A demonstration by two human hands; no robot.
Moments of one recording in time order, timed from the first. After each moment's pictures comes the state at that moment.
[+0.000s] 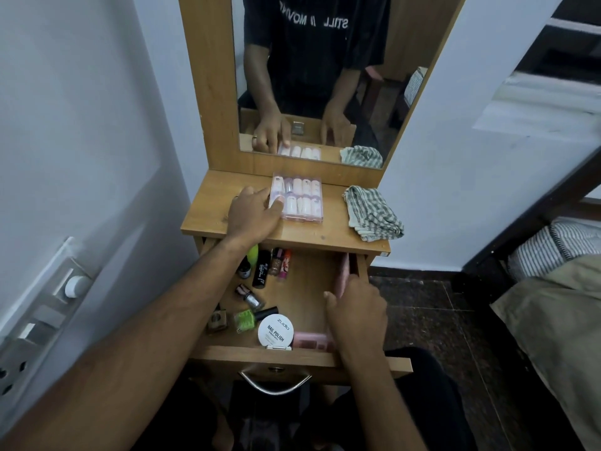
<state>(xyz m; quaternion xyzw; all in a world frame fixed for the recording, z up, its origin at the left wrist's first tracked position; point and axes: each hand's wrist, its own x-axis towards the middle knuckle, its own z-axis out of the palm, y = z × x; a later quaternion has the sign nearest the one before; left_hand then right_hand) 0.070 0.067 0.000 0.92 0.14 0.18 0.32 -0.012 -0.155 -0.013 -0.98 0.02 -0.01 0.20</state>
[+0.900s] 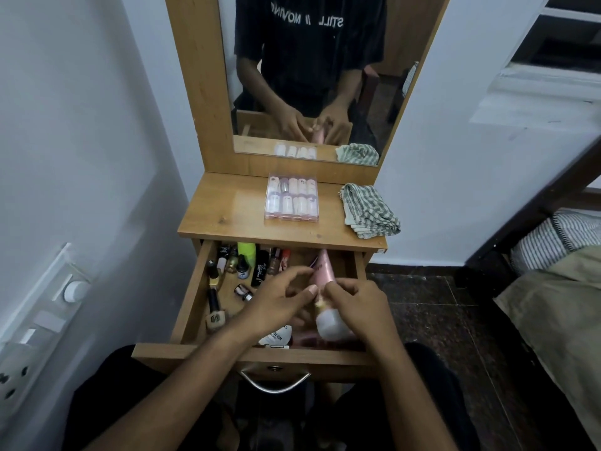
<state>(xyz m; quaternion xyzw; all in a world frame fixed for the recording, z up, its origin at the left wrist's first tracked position) -0.042 -0.016 -0.023 0.73 0.10 -0.09 0.66 -0.005 -0.180 0.007 -0.90 0.00 0.14 0.42</state>
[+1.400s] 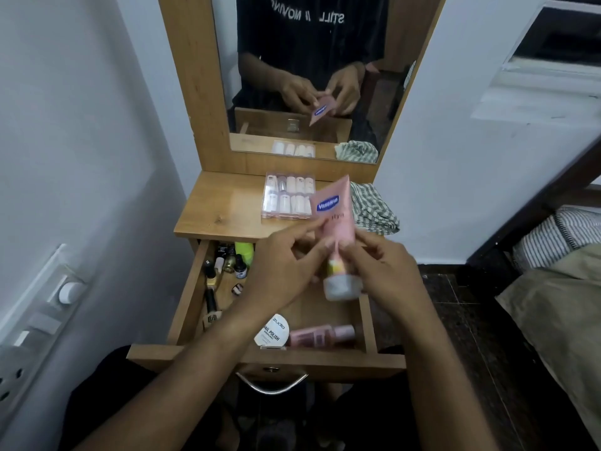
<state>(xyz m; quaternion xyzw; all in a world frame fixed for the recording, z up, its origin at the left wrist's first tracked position) -0.033 -0.032 0.054 0.79 0.05 0.14 0.60 0.002 -0.193 0.079 -0.84 -0.07 0.09 0.53</state>
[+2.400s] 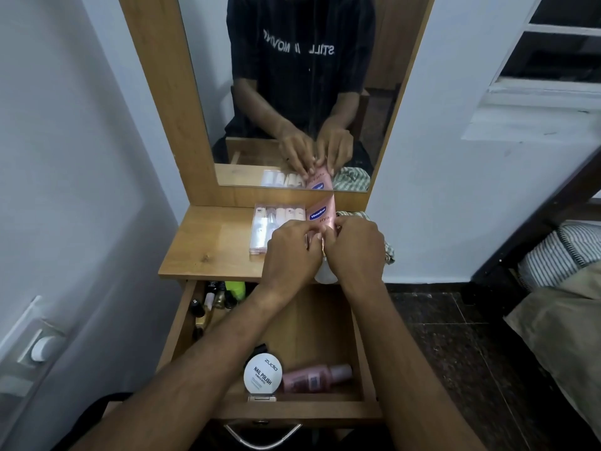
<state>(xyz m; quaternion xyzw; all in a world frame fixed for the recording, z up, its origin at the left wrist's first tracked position) 0.077 -0.032 0.032 0.89 0.07 0.26 0.37 0.119 -0.140 0.048 -0.95 -0.08 -0.15 0.25</state>
